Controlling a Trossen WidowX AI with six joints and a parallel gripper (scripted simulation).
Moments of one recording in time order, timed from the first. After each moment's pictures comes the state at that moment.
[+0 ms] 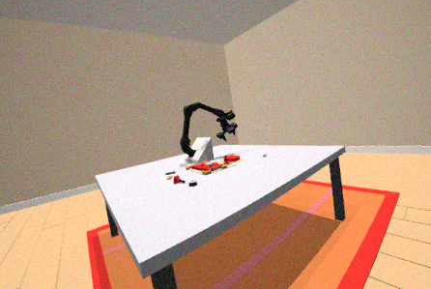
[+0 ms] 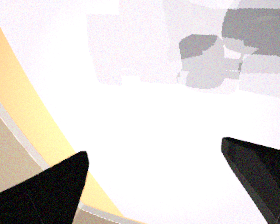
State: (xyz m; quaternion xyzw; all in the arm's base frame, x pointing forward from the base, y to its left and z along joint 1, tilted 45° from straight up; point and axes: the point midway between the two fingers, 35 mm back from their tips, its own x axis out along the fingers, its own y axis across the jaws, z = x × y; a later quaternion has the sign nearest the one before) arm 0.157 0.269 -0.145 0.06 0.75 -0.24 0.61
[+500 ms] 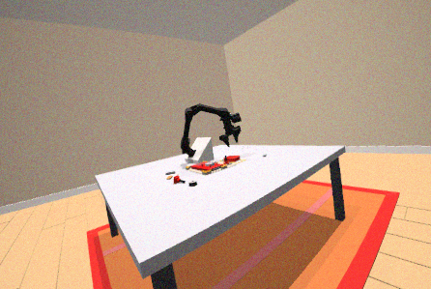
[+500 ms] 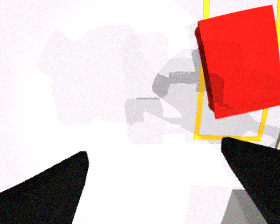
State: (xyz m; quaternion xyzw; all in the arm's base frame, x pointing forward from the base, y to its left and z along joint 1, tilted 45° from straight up) arm 0.277 0.156 -0.097 -0.16 0.71 -0.23 0.65
